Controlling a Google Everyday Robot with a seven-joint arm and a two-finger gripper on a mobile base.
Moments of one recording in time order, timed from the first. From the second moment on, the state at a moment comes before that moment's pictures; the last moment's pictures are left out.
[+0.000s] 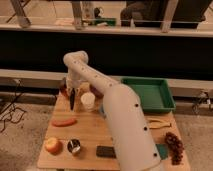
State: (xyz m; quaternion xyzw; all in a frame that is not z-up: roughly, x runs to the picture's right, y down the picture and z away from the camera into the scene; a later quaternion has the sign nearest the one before) arm -0.207 0.021 0.904 -0.18 -0.35 -0.64 0.66
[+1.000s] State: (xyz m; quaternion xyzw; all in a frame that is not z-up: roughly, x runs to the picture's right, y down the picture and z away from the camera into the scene) arm -0.217 0.035 0.877 -0.16 -0.36 -0.65 0.65
